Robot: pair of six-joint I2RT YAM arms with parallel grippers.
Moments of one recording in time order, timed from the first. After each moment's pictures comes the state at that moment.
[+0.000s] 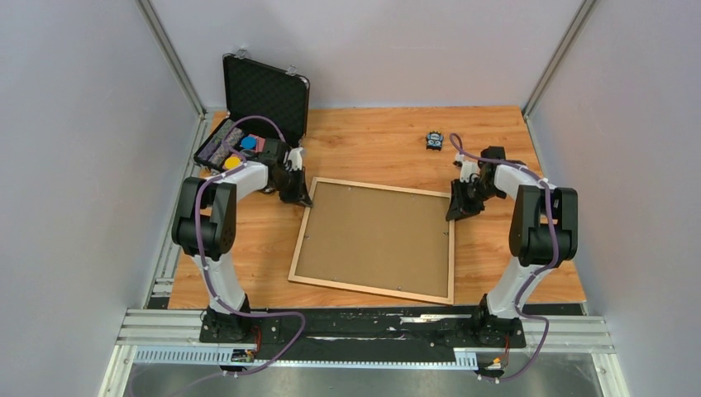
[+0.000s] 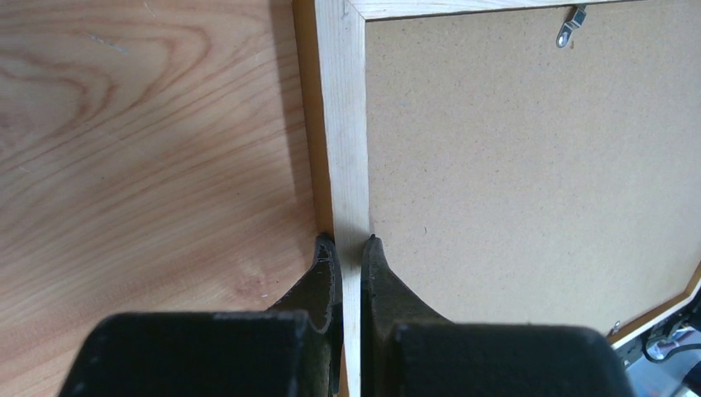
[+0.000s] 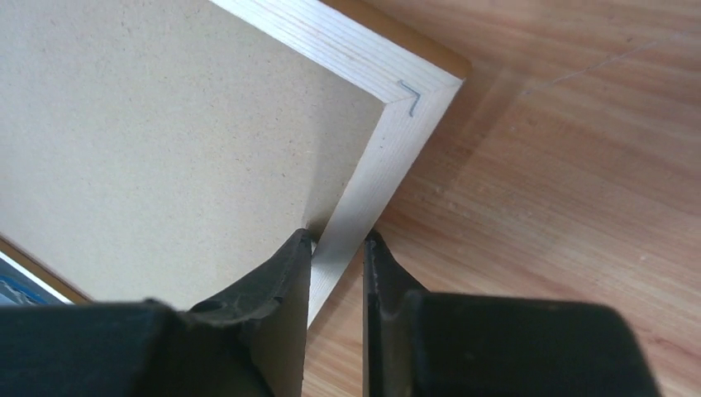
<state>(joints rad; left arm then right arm) -0.21 1.86 1.16 -0.43 0.44 -0.19 -0.08 1.80 1.12 -0.71 -0.46 -0.26</state>
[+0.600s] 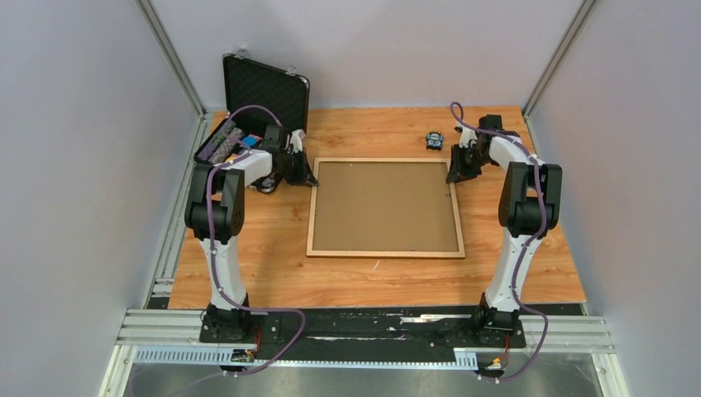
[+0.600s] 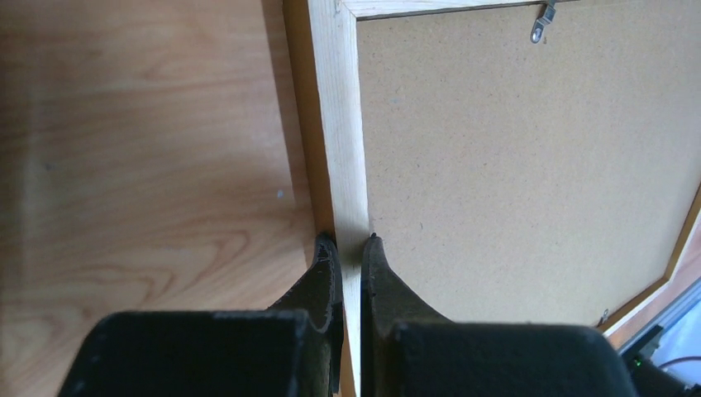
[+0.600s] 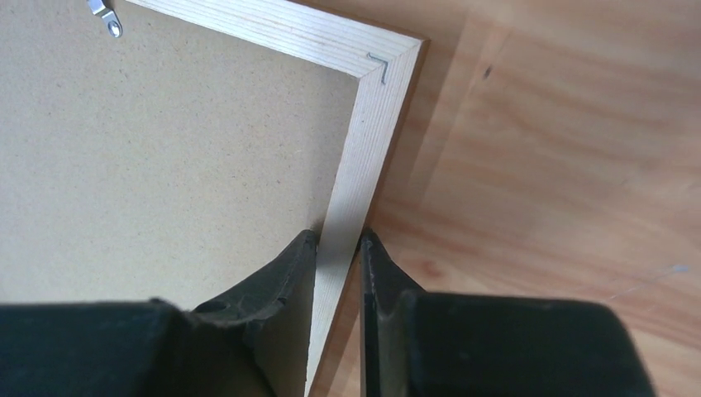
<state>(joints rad) -0.19 2.03 1.35 -0.34 0.46 -0.32 -0.08 2.11 1.57 -0.69 -0.43 -0.19</state>
